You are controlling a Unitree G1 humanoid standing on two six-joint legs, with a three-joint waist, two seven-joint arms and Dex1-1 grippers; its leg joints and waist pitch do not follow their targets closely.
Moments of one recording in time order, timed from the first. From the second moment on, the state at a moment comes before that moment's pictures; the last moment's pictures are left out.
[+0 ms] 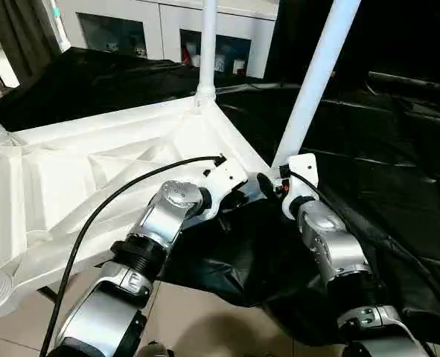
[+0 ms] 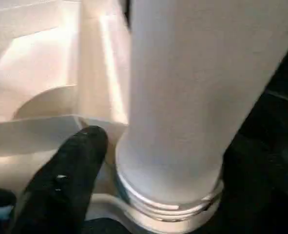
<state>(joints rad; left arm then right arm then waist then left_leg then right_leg) -0.71 0.10 -0.26 0.64 0.19 0.27 -0.80 -0.50 -0.07 0.00 0.52 0.03 0.21 0.26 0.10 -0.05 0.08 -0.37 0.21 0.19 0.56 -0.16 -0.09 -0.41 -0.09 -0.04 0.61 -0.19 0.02</state>
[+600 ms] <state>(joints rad) -0.64 0.29 -0.27 0.55 0.10 0.15 -1.16 -0.43 -0.42 0.16 0.31 0.12 0.24 0.96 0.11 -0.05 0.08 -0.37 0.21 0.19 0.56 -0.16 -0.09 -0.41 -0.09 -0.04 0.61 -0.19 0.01</state>
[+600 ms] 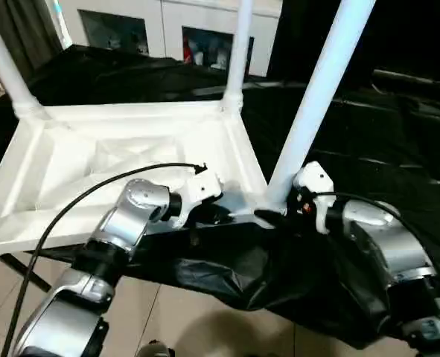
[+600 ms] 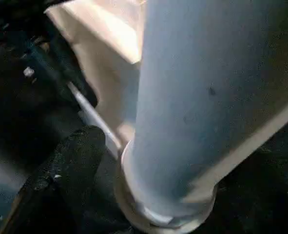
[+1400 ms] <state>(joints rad) -0.64 0.30 -0.26 0.57 0.09 0.14 -1.16 -0.44 -0.37 0.13 0.34 0.13 0.26 0.90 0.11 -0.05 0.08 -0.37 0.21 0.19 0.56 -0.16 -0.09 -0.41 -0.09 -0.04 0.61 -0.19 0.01</state>
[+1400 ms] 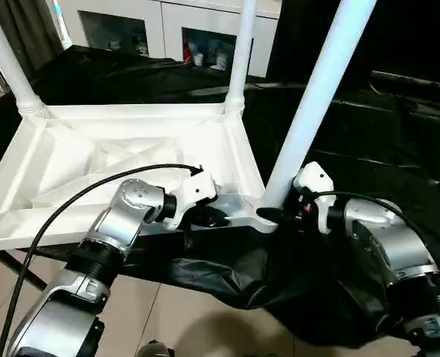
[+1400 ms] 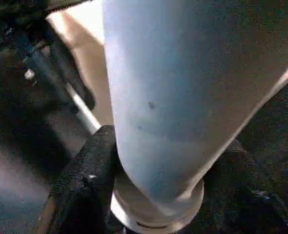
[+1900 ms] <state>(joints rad) -0.76 0.03 -0.24 0.77 0.18 0.27 -0.68 -0.56 -0.02 -0.08 0.54 0.07 0.29 0.13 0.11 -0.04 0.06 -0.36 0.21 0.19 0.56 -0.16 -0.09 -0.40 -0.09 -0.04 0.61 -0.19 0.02</state>
